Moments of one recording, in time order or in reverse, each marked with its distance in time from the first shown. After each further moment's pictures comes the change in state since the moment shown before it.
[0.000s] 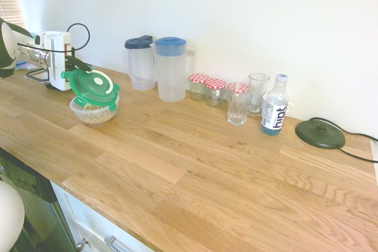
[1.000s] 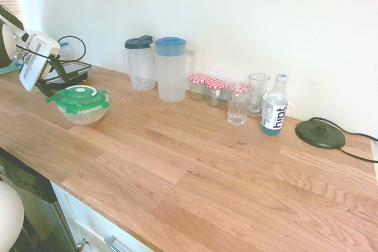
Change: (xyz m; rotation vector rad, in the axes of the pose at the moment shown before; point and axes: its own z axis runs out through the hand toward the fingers) arm -0.021 0.029 -0.039 0.225 -0.360 -0.156
